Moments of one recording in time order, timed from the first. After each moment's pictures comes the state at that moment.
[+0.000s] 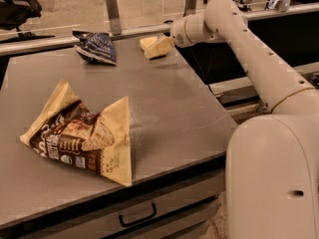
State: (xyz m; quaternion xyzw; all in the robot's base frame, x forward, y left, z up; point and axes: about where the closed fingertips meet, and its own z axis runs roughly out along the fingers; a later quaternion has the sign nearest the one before) arm 0.858 -0.027 0.887 -0.44 0.73 0.15 0.50
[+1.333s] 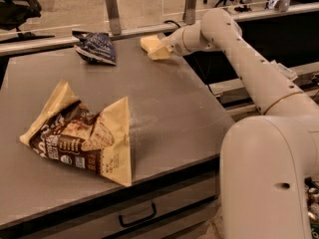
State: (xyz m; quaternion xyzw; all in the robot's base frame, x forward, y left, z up) arm 0.867 -0.025 0.843 -0.44 0.74 0.16 0.48
